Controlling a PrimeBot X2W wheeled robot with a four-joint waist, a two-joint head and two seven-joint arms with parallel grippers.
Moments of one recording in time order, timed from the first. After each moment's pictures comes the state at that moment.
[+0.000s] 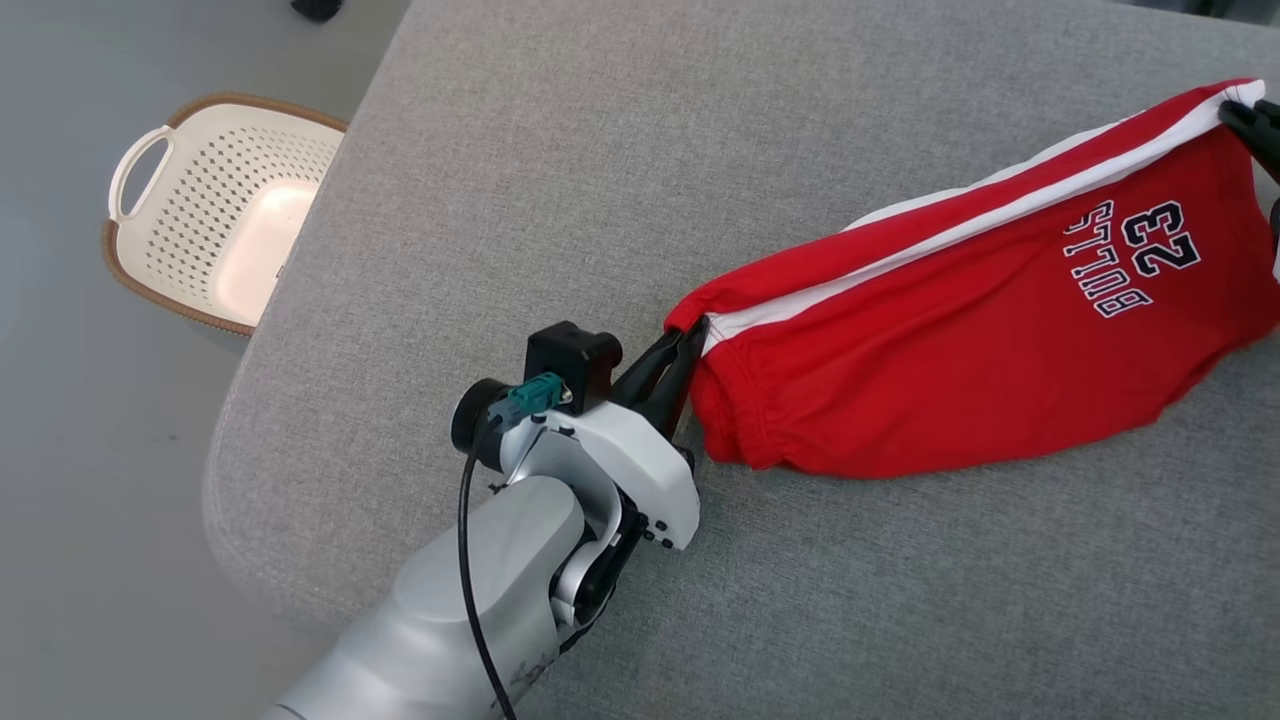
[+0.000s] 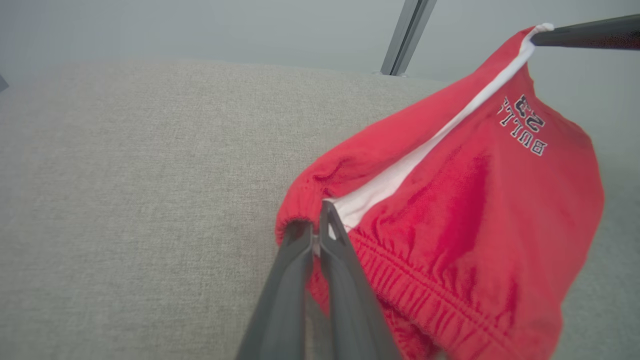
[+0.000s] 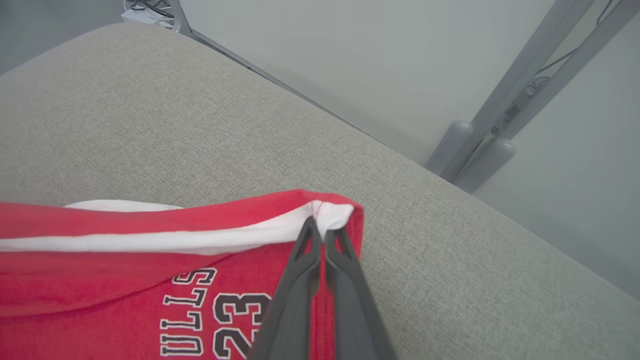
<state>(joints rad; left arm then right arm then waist) -0.73 0.05 -0.99 0.63 -0.89 0.10 -0.26 -0.93 -0.72 0.59 0.44 0.72 0.13 0.42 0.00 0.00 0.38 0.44</state>
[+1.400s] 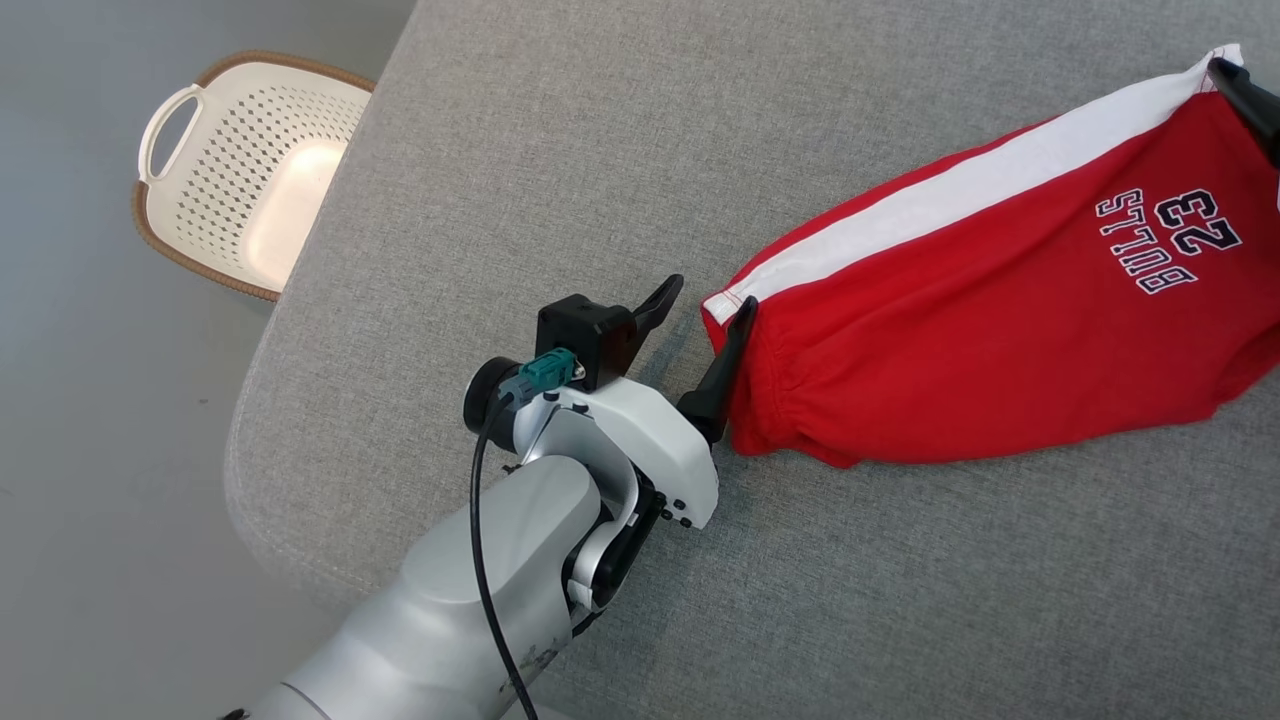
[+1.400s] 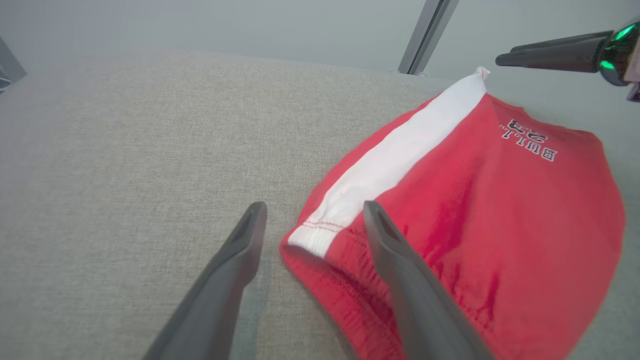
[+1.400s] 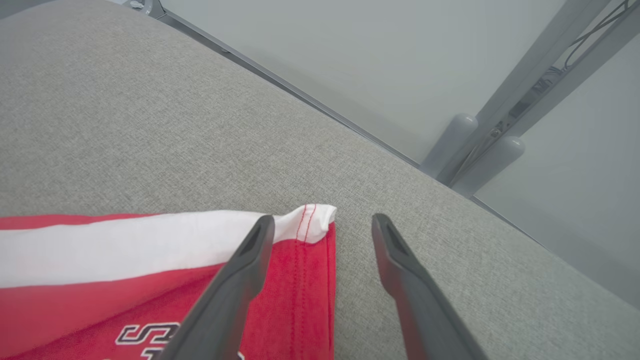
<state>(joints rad) -0.79 0.05 -1.03 0.59 -0.97 0.15 -0.26 -1.22 -0.67 0.94 0.80 0.82 0.13 0.28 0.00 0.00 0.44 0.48</state>
